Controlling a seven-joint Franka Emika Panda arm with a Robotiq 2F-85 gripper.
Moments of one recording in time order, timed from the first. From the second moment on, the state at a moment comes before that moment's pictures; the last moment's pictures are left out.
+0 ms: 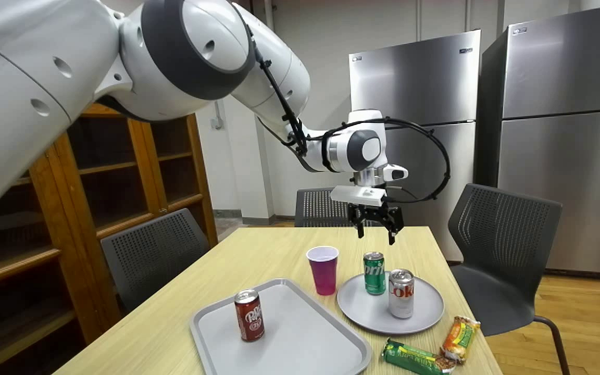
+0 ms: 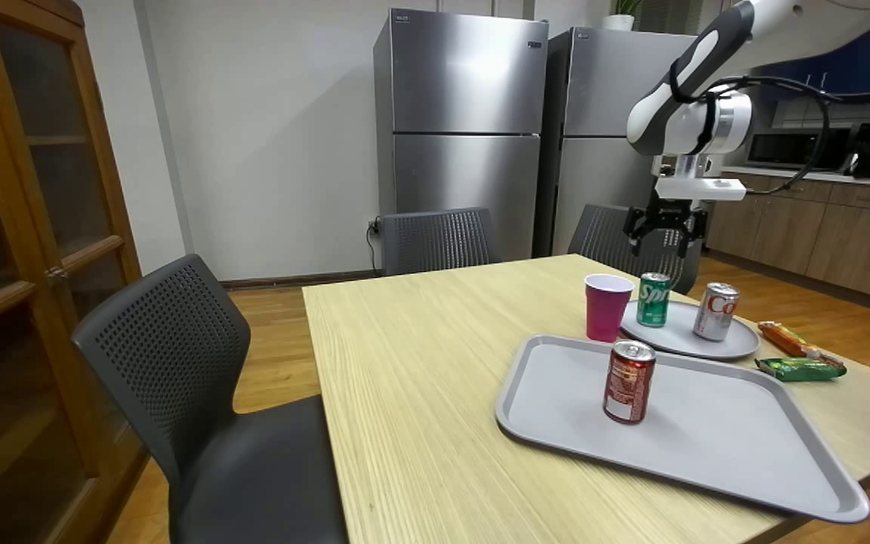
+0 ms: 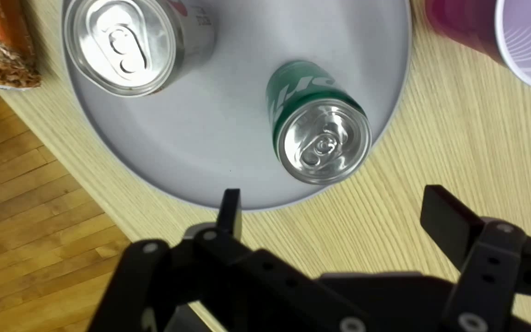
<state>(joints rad) -0.29 0.82 -0.14 -1.34 0.09 2.25 -0.06</state>
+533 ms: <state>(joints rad) -0.29 0.65 -0.13 -1.56 0.09 2.40 -0.07</state>
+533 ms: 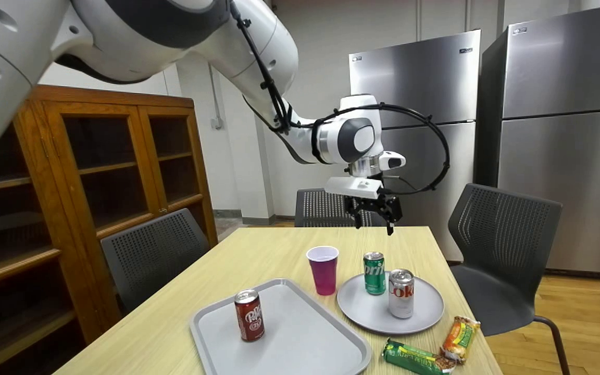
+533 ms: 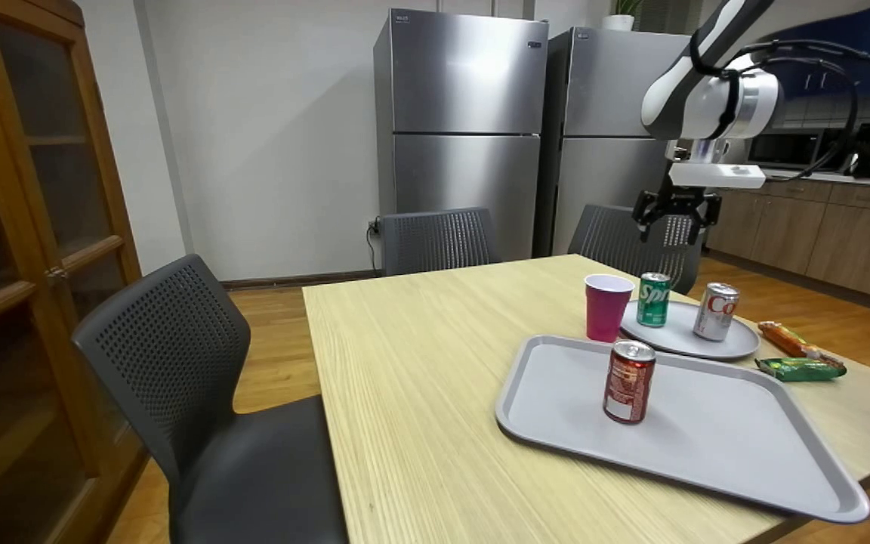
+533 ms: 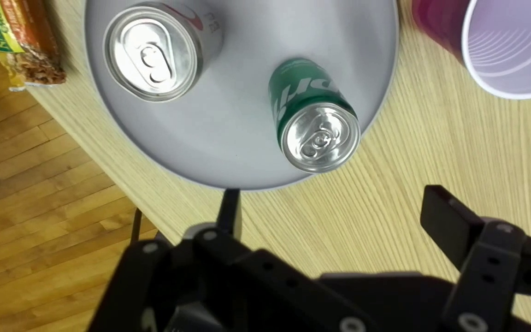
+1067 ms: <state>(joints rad) -0.29 0.41 -0.13 -1.88 0.09 2.49 -0.09</state>
